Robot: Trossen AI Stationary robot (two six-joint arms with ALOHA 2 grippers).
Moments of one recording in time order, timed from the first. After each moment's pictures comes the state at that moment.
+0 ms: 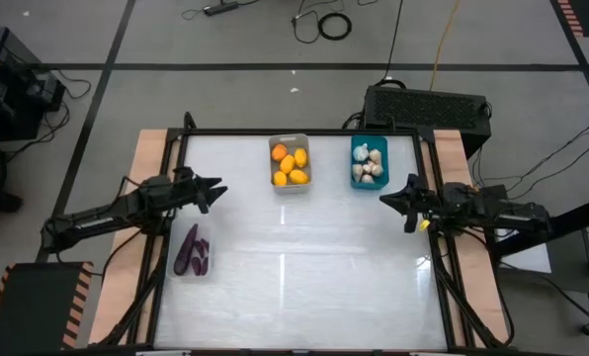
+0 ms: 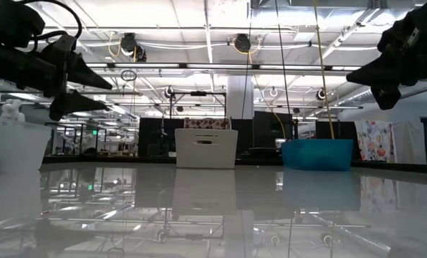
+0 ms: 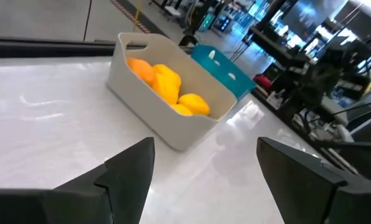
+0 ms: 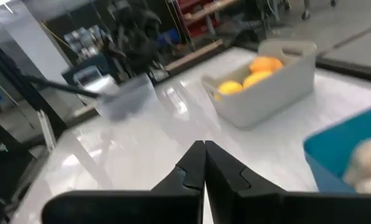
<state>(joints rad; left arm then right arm) 0.32 0.13 0.08 -0.16 -0.10 -0.60 -0.07 0.00 0.15 -0.32 0.12 0.45</state>
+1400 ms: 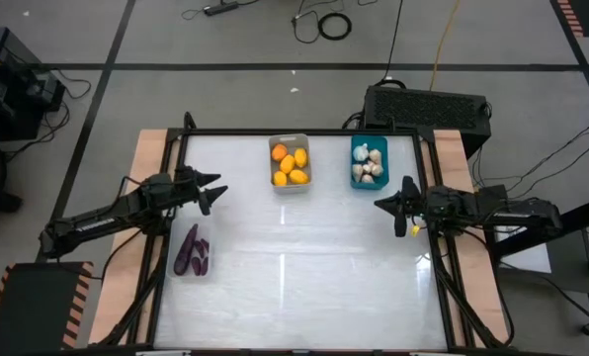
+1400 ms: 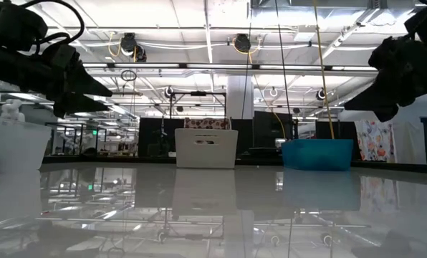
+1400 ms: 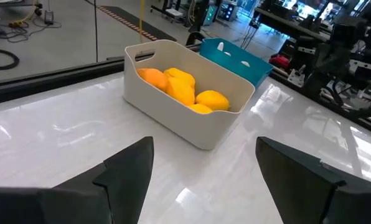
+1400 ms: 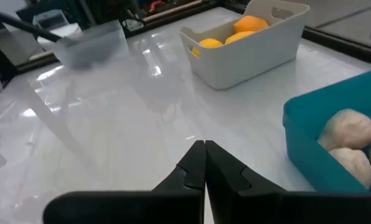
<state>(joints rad) 0.39 0.15 0.07 -0.16 -0.05 -0.36 -0.06 0.16 0.12 -0.30 0.16 0.32</state>
